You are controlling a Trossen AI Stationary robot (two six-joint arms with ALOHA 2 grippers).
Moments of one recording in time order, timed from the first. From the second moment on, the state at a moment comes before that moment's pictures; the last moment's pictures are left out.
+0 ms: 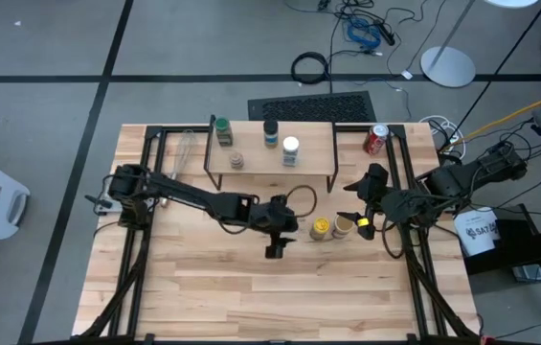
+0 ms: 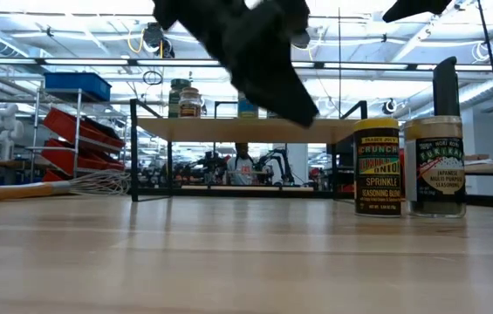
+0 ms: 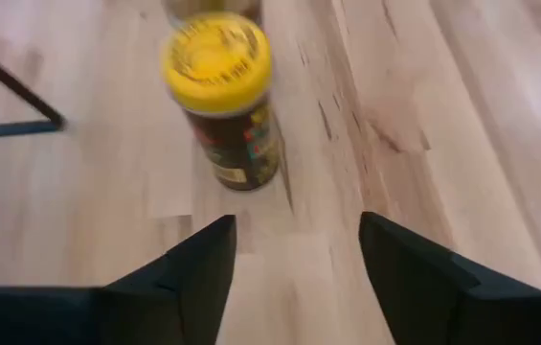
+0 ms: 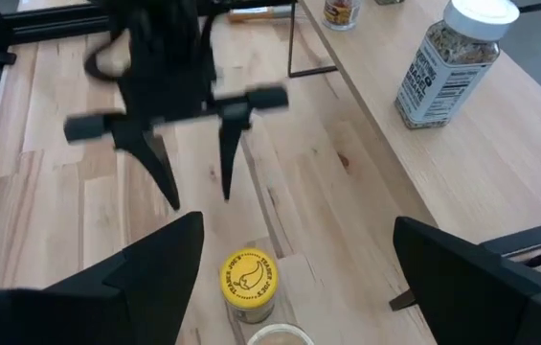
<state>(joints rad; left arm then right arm) -0.12 1.88 1.31 -0.16 -0.02 0.03 0.41 0.99 1.10 -0.88 0.54 0.49</state>
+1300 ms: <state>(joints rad) -0.10 2.07 1.31 0.23 -0.05 0.03 0.41 1.01 1.10 -0.86 0.55 0.47</state>
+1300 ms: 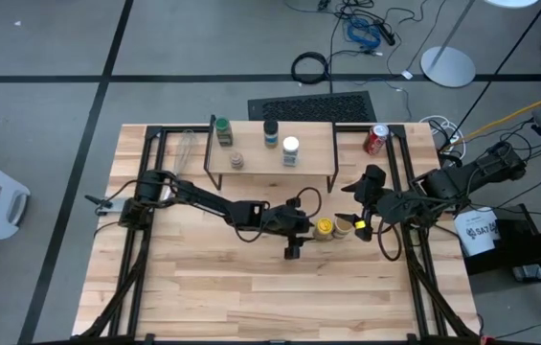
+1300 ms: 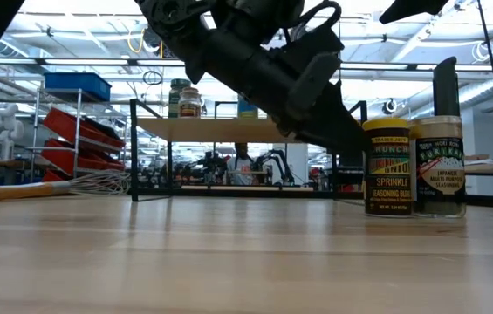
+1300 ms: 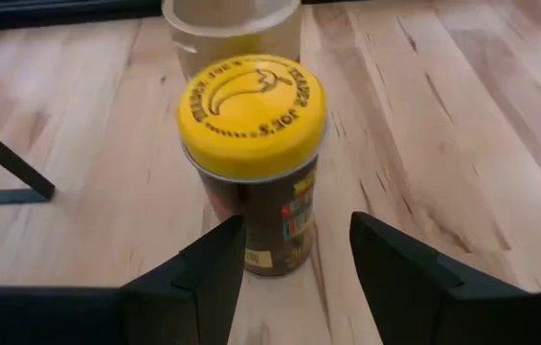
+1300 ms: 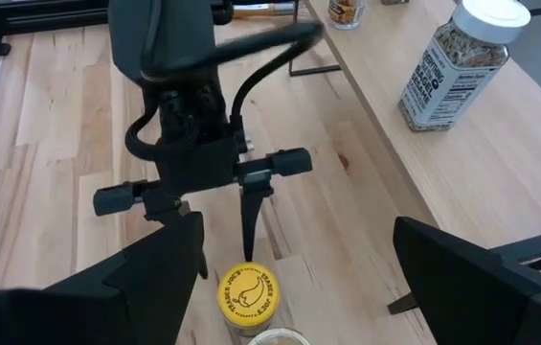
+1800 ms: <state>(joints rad) -0.10 2.07 1.31 0.18 -0.06 0.03 0.41 1.01 1.10 -0.87 0.55 0.46</state>
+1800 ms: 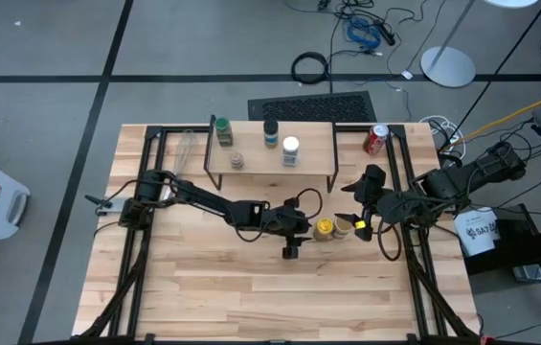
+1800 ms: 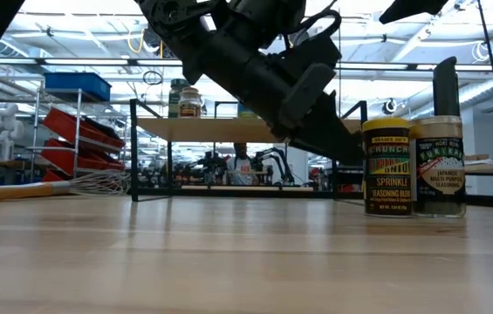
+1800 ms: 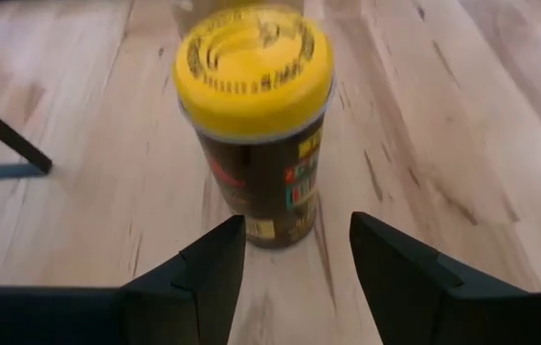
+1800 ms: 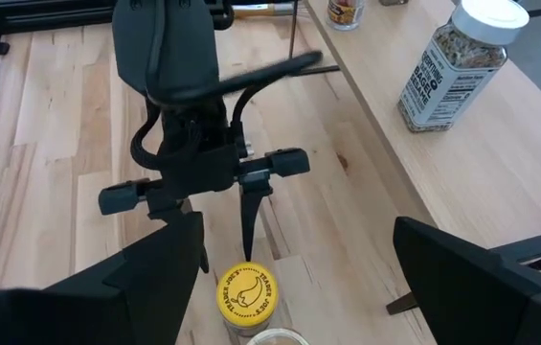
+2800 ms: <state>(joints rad) -0.10 2.07 1.31 0.29 -0.11 0.03 0.41 1.01 1.10 -0.86 0.55 0.46</state>
